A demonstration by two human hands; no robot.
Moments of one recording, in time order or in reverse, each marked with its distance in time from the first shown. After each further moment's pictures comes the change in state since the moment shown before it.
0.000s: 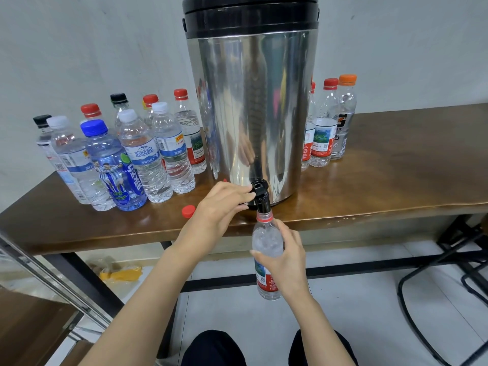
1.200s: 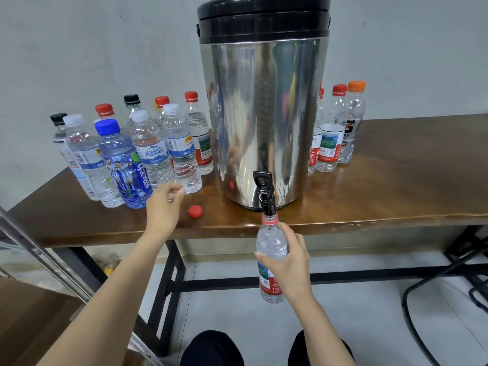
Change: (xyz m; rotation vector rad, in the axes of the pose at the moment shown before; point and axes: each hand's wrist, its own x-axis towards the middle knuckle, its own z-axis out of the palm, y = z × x) left_hand -0.030 -0.075 -0.042 0.115 0.226 -1.046; right_hand 0.001 0.000 -0.003 -0.004 -0.045 -0.008
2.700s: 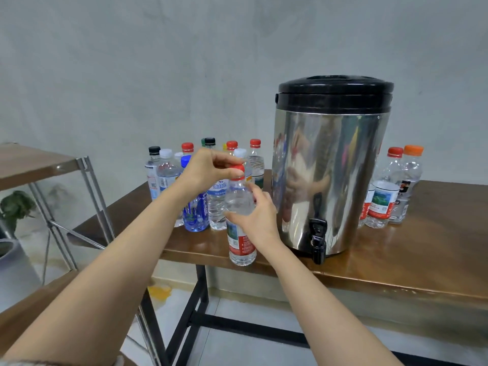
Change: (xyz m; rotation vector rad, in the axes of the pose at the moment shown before) left_hand 0.031 0.112 -0.125 -0.219 -0.200 0.301; right_hand 0.062 -0.177 0.106 0.003 -0.225 -0.367
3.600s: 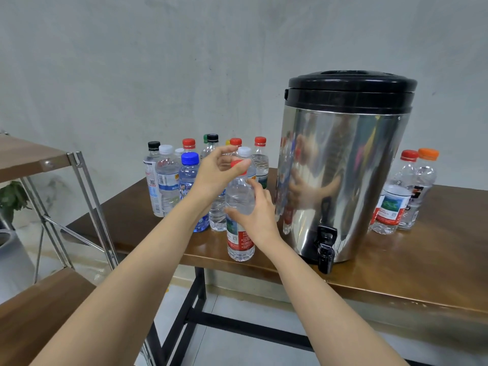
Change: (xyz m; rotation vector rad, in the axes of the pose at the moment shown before) left_hand 0.012 -0.031 0.028 -0.262 0.188 -0.087; right_hand 0.026 0.021 0.011 -0.025 -0.070 -0.032
